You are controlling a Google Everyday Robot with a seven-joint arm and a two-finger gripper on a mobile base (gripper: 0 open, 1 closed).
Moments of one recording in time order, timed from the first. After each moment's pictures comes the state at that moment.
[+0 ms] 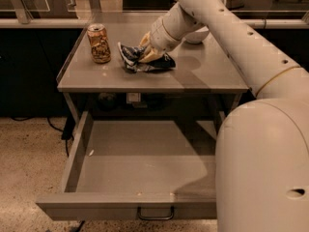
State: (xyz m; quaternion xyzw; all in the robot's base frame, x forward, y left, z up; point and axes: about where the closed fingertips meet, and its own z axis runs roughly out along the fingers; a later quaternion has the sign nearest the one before) arm 0.750 0.027 0.855 -0.79 0.50 0.06 0.36
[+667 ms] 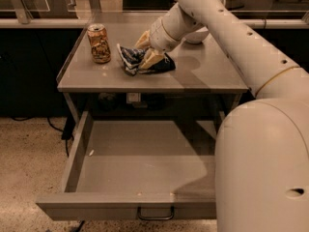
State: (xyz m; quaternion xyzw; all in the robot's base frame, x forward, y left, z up) arm 0.750 0.027 0.855 -0.79 0.50 0.06 0.36
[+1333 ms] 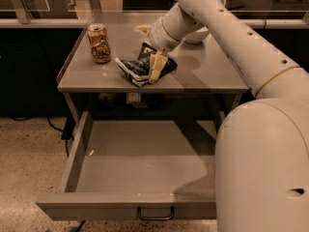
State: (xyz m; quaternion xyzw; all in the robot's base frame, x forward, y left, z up) arm 0.750 0.027 0.855 -0.79 0.50 0.06 0.36
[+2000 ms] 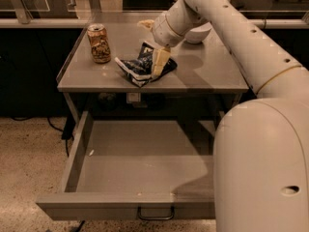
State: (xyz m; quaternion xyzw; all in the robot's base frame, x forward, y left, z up) arm 0.756 0.020 0.866 -0.78 0.50 0.06 0.36
